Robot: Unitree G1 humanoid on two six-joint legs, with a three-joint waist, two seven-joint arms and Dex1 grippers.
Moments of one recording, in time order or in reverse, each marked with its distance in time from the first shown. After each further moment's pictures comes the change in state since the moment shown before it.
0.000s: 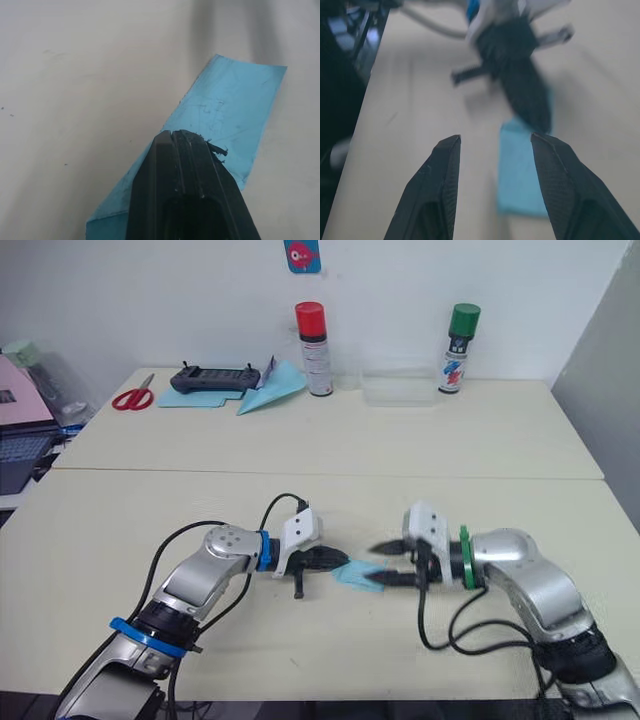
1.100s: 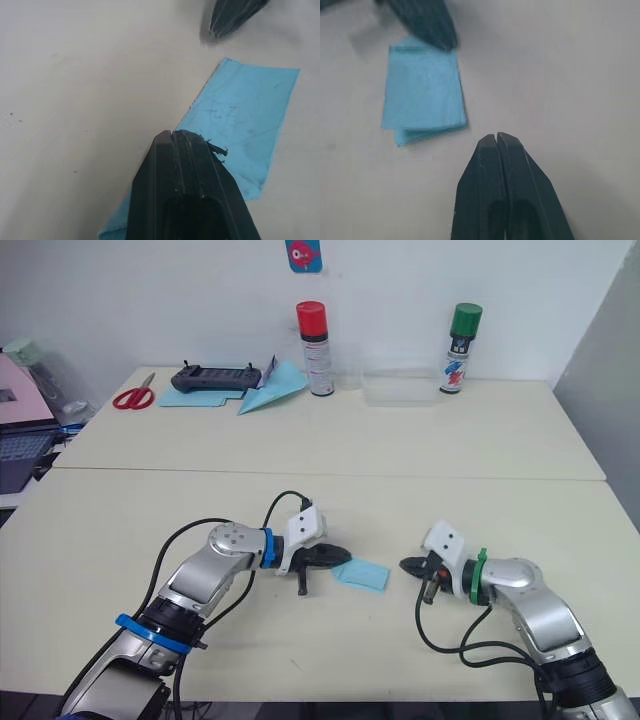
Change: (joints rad) left arm -0.017 -0.017 0.007 0.017 0.021 0.008 0.010; right arm 0.167 0.009 -0.019 0.109 -0.171 -0.157 -0.134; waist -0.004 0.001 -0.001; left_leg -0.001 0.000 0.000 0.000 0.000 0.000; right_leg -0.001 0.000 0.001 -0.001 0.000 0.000
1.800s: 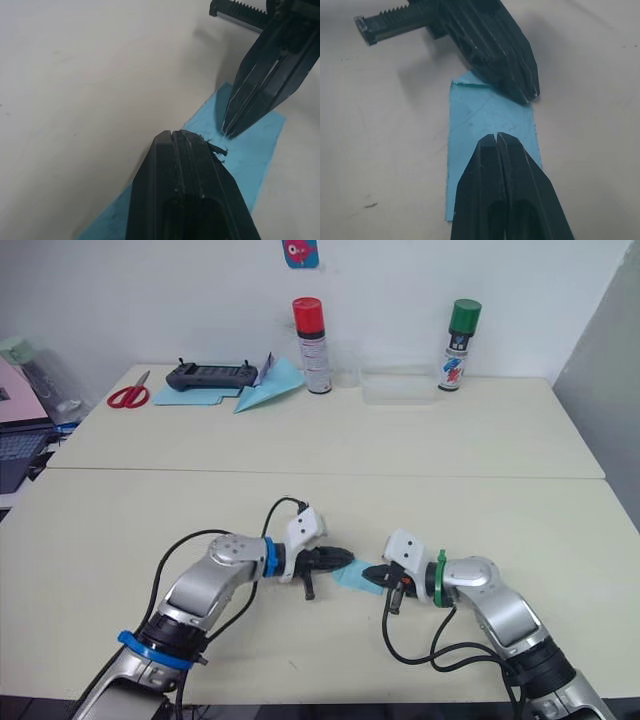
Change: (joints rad) left arm 0.103 -0.078 0.051 -0.154 -0.041 0.126 0.113; right arm -0.060 0.038 0.208 0.048 -0.099 -0.053 0.012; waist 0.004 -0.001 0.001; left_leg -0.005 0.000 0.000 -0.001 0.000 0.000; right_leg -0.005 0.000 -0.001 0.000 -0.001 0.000
